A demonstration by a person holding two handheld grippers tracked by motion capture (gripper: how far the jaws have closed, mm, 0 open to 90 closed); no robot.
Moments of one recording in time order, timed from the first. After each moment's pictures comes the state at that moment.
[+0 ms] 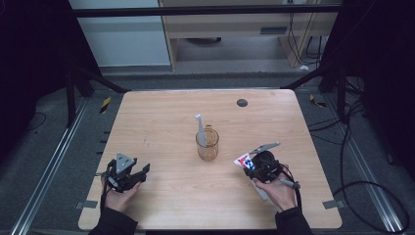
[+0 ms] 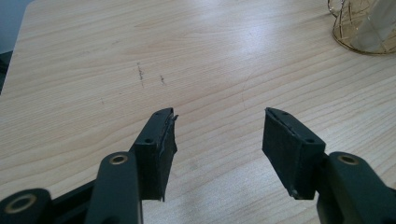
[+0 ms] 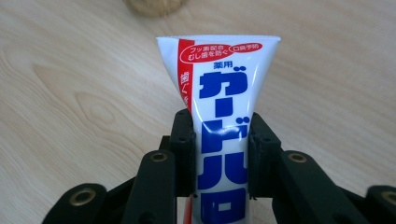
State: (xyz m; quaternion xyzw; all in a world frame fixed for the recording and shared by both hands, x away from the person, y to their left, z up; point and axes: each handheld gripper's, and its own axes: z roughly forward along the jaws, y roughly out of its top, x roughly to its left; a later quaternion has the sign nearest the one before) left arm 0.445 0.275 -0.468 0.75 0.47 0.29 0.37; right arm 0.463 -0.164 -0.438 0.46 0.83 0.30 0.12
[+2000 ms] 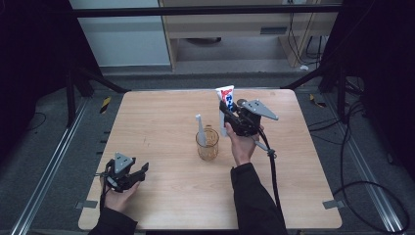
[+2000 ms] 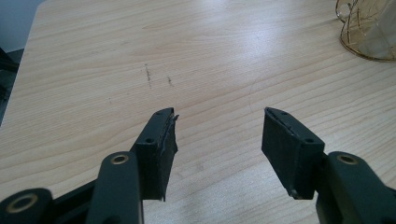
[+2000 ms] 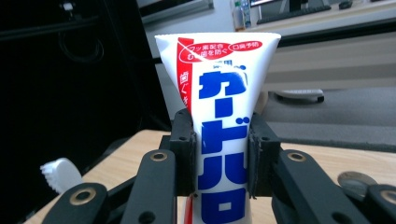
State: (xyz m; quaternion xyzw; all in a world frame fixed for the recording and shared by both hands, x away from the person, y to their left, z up) left arm 0.445 0.277 -0.467 0.74 0.47 0.29 0.37; right arm 0.535 -0.100 -0.362 0.45 0.59 0.62 0.27
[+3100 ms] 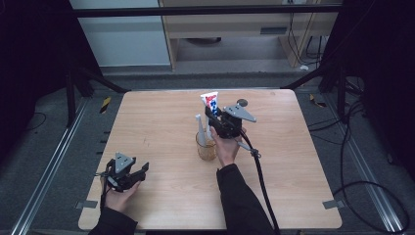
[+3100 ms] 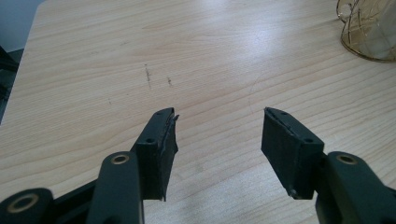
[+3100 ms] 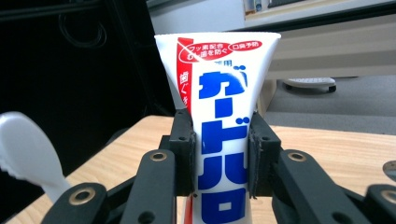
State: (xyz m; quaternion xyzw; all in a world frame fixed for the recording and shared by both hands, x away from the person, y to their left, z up) left arm 0.446 0.276 -0.468 0.74 0.48 0.29 0.37; right arm 0.554 -0.060 -0.398 0.45 0.61 0.61 0.26
